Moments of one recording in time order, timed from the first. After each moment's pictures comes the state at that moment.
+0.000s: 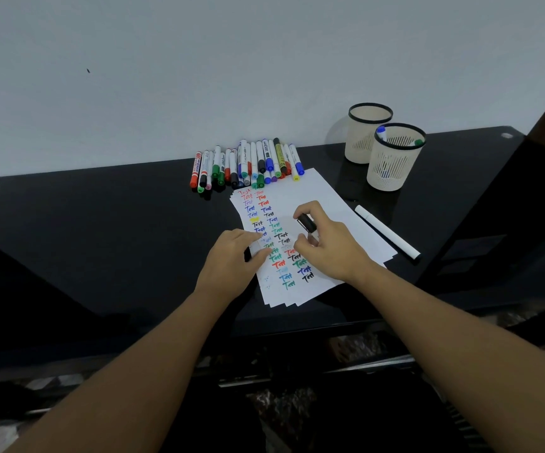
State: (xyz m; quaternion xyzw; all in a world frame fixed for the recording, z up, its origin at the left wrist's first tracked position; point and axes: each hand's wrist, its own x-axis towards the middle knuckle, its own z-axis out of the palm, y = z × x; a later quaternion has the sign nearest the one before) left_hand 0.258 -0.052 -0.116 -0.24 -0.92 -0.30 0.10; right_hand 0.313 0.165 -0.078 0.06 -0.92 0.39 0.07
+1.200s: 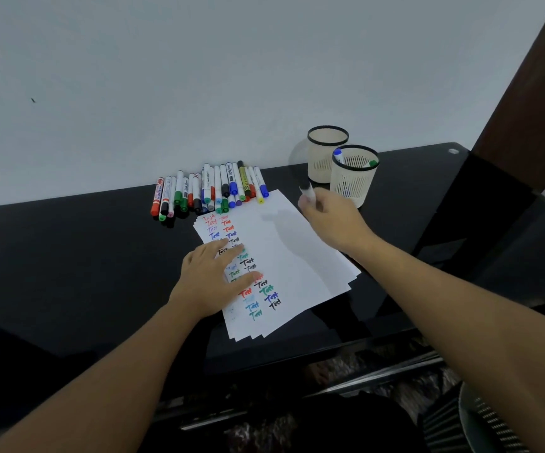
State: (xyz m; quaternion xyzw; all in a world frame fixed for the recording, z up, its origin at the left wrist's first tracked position) left_hand 0.227 -0.027 -0.110 -0.25 -0.96 -0.14 -0.02; right_hand 0.283 0.234 -0.024 -0.11 -0.92 0.36 0.13
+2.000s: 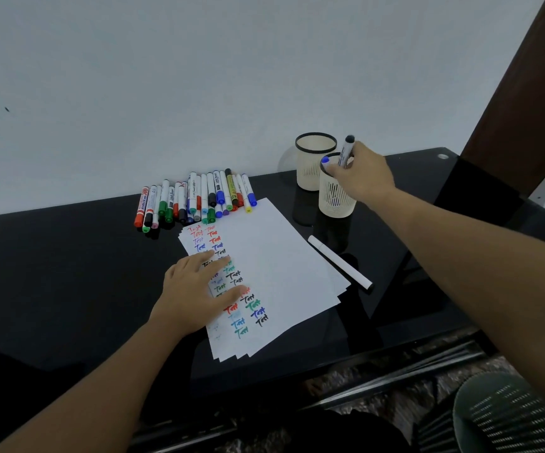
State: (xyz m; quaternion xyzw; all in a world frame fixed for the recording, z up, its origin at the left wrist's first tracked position) left_hand 0.223 -0.027 -0.111 -0.26 -0.96 -0.14 -0.01; right_hand 0.235 0.326 0.017 -0.23 -0.90 0.31 0.21
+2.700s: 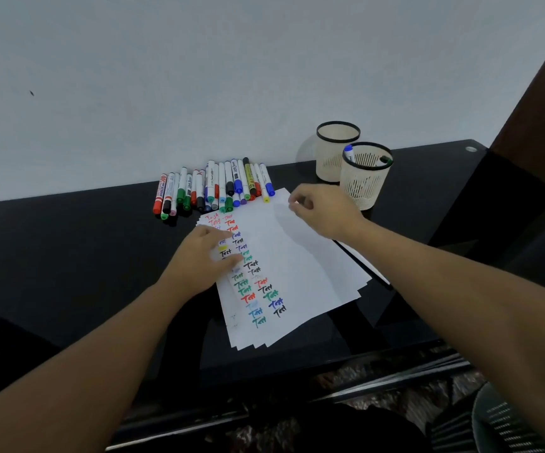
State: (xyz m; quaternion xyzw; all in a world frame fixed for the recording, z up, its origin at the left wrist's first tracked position) left_hand 0.191 -0.036 -0.090 -0.23 -0.94 -0.26 -0.02; right_hand 0.227 0.248 -0.039 -0.01 -0.96 0.24 0.11
